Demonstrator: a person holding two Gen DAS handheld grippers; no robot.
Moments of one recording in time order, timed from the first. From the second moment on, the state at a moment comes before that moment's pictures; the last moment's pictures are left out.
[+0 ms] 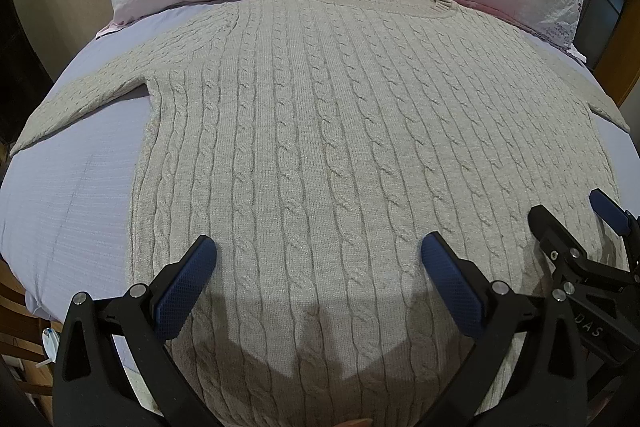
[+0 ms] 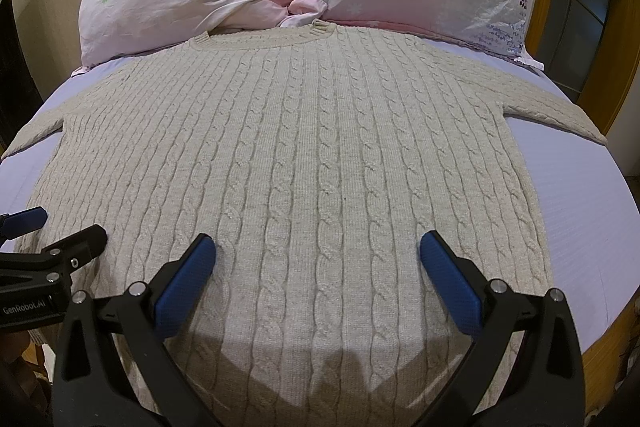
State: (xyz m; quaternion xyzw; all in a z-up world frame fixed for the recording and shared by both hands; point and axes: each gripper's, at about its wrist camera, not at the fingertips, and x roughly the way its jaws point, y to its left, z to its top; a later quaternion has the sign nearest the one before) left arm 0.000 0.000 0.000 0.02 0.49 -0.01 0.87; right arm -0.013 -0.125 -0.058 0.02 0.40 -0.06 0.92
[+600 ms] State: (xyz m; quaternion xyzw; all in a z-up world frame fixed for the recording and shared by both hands) left arm 0.000 0.000 0.000 0.02 0.49 -0.01 0.87; right arm -0.013 -0.125 -0.057 0.02 0.40 -0.06 0.92
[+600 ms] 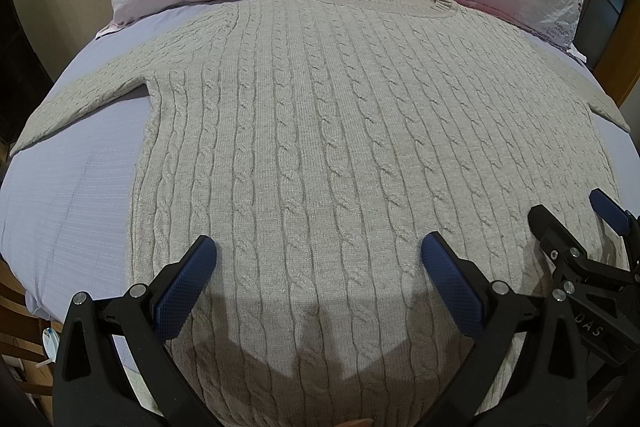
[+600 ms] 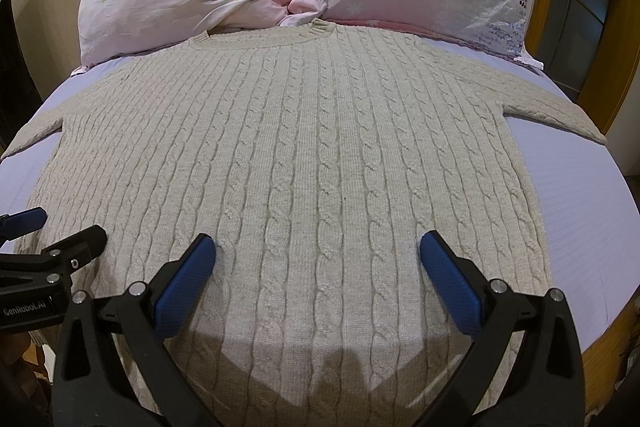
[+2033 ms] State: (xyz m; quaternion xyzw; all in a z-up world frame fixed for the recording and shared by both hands) left arm 0.018 0.096 0.047 -0.14 0.31 -0.11 0.93; right arm -0.001 -0.564 -0.050 0.55 0.25 -0.25 0.76
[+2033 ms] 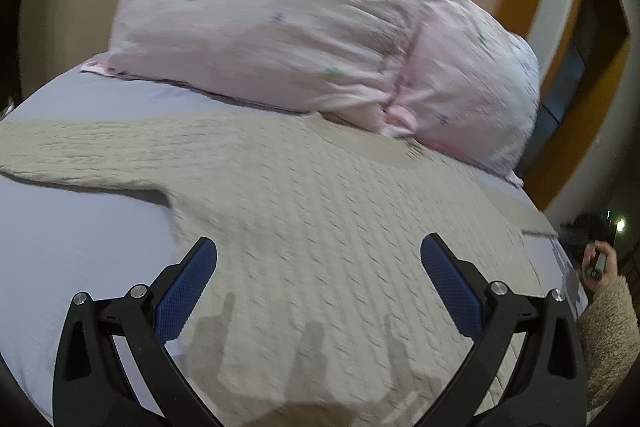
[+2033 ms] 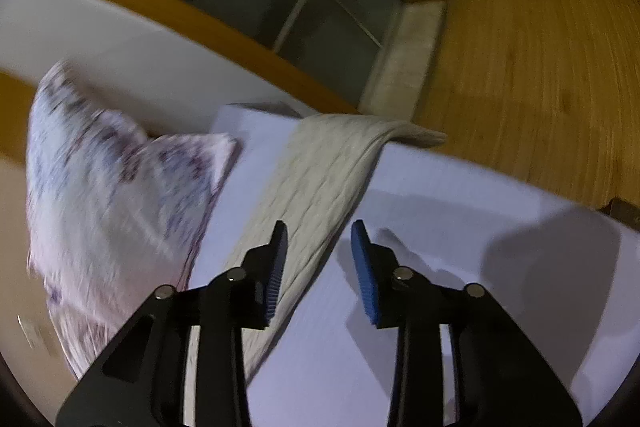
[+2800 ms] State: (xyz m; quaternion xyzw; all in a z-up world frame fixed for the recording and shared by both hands) left arm 0.019 0.286 0.041 -0.33 0.24 0.11 0.91; right arm 0.121 -0.220 0.088 0.20 0.25 0.13 0.94
